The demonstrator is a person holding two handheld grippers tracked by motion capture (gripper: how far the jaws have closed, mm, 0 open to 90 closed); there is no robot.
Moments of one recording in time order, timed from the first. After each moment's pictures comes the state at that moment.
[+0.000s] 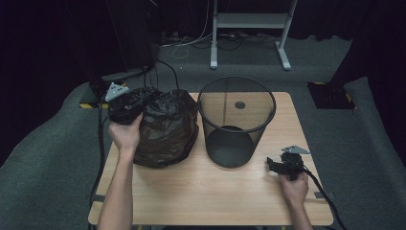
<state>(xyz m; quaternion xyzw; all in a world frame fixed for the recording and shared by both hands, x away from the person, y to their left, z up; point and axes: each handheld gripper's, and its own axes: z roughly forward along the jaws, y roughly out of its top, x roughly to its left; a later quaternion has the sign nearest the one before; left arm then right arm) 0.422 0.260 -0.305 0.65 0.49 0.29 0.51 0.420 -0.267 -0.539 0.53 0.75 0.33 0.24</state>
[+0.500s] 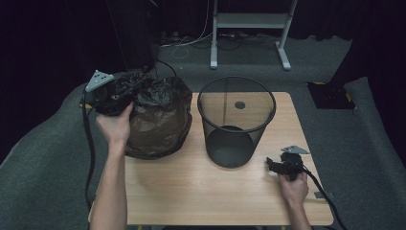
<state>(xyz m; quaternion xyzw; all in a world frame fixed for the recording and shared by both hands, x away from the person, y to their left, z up) 0.409 0.270 -0.260 0.64 0.47 0.31 0.53 0.420 -0.266 -0.539 0.53 0.75 0.33 0.24</state>
